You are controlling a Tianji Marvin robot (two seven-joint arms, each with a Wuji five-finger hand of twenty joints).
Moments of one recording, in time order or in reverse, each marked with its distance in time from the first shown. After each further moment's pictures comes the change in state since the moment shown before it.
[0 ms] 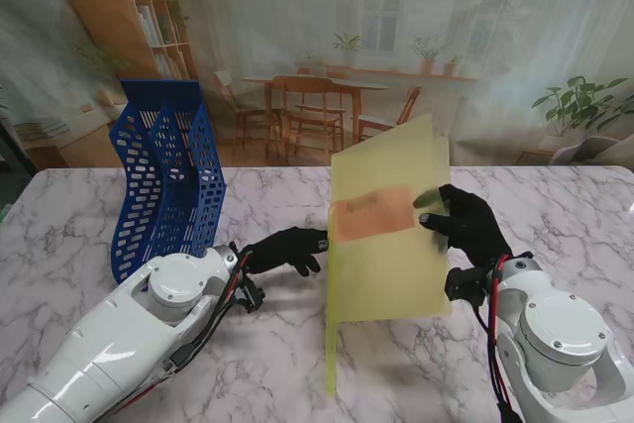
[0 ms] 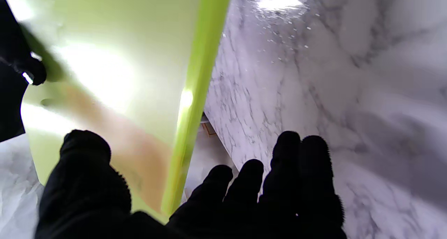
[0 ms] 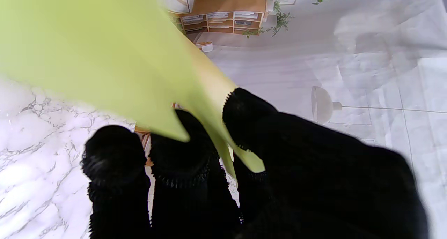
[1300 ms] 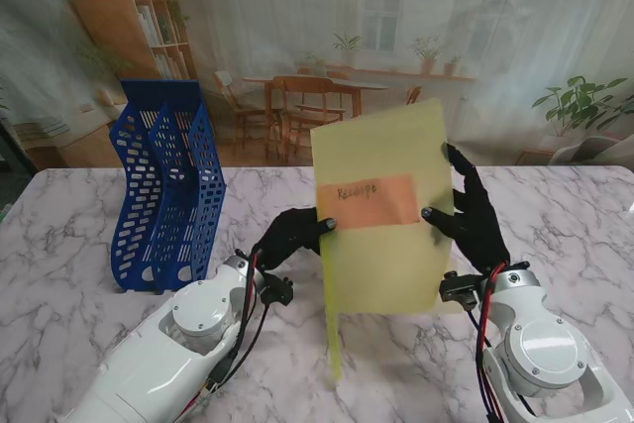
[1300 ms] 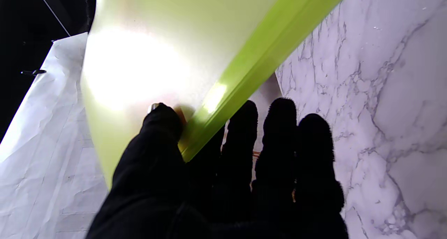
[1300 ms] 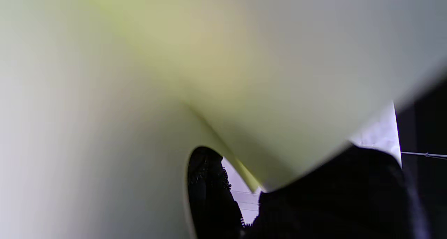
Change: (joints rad) left arm 0.133 -0.118 -0.048 -0.078 -0.119 -0.096 0.378; right arm -0.015 -0.001 -0.053 0.073 -0.109 -0.302 -0.095; left_hand 0.475 -0.110 0.076 -0.010 0.427 -0.164 0.674 0.382 0.500 -0.140 0.316 0.082 0.339 -0.088 0.131 -0.094 0.242 -0.008 0.172 0.029; right_hand 0.000 0.051 0.000 -0.012 -0.520 -0.283 -0.613 -0.351 -0.052 -0.037 0.010 -0.041 -0.075 0.015 -0.012 0.009 -0.129 0.000 -0.021 0.038
